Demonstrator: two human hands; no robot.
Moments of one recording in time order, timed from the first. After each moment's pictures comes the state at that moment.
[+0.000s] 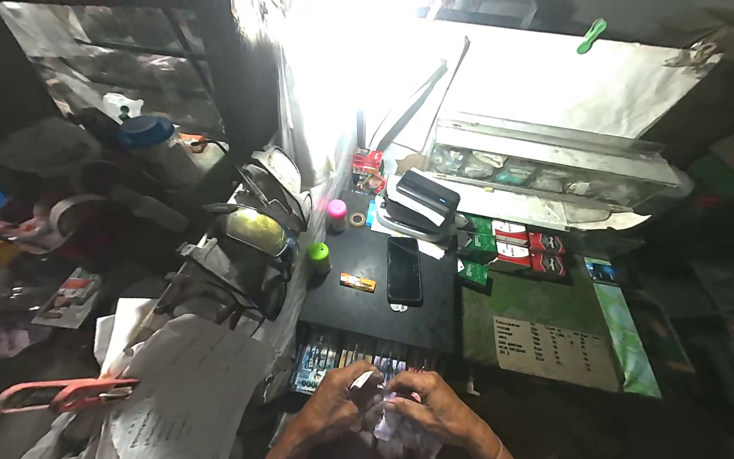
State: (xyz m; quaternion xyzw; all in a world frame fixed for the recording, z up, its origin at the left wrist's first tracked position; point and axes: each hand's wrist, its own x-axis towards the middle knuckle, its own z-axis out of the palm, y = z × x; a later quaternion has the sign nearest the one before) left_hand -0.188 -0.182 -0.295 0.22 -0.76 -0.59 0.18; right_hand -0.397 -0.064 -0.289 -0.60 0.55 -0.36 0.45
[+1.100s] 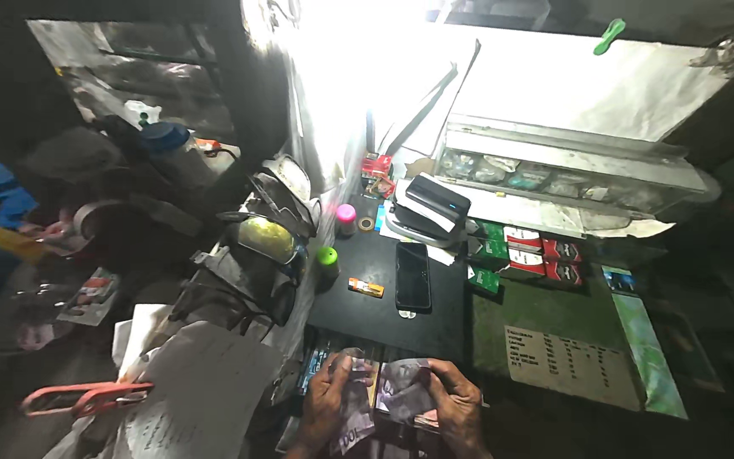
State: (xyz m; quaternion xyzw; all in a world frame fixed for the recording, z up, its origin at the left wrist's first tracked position) left_hand -0.190 -0.167 -0.305 0.37 -0.52 -0.66 0.38; right_hand -0.371 -0.069 -0.301 -0.41 0.54 -0.70 0.23
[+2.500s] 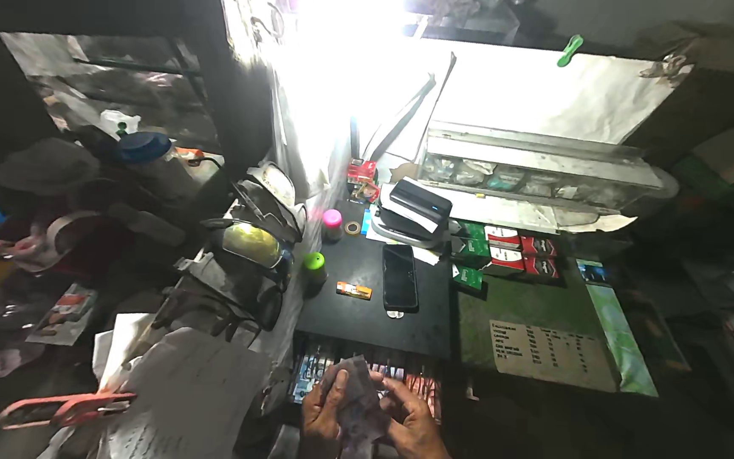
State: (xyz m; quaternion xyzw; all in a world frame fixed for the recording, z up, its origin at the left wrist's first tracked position) left_hand -0.198 -0.145 -0.277 0.27 -0.52 -0.66 0.48; right_hand -0.330 -0.051 -0.304 -0.39 0.58 -0.57 0.42
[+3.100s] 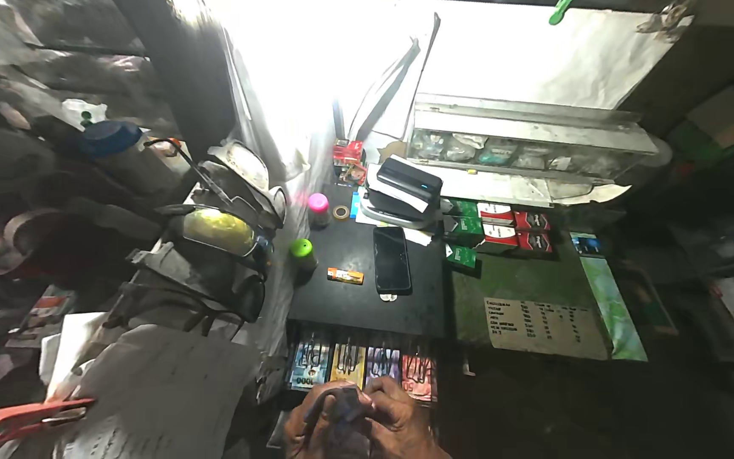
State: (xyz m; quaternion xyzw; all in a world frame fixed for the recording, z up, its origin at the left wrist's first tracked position) left_hand -0.171 -0.130 -0.276 0.20 -0.62 -0.60 0.46; right_hand -0.317 -0.038 -0.328 -0.52 0.58 -0.55 0.31
